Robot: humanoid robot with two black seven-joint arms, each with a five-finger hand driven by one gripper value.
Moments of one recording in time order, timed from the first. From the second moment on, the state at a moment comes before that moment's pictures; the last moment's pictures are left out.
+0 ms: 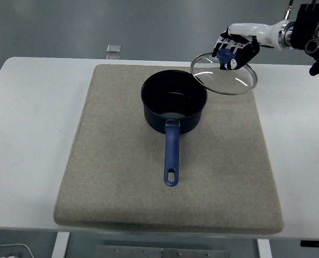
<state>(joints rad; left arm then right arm) 0.03 0.00 -0.14 -0.09 0.08 -0.09 0.09 1.50 -0.39 -0.09 0.80 -0.89 0.32 0.07</state>
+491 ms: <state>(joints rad) 0.03 0.00 -0.14 -0.09 0.08 -0.09 0.09 1.44 -0.39 -0.10 0.74 -0.91 0.28 0.08</state>
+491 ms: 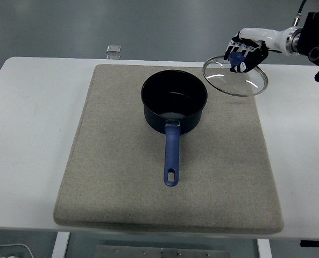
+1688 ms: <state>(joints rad) 0.03 0.00 -0.14 -0.09 0.08 -0.09 0.09 1.34 -0.38 -0.06 0.73 -0.83 0.27 0.13</state>
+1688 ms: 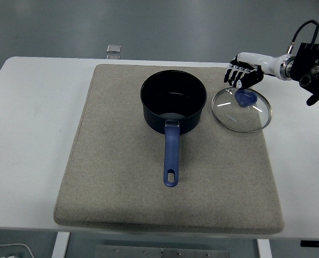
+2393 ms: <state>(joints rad) 0.03 0.00 -0.14 -0.09 0.08 -0.09 0.09 1.26 -0.36 0.08 0.65 0.00 0.33 0.13</state>
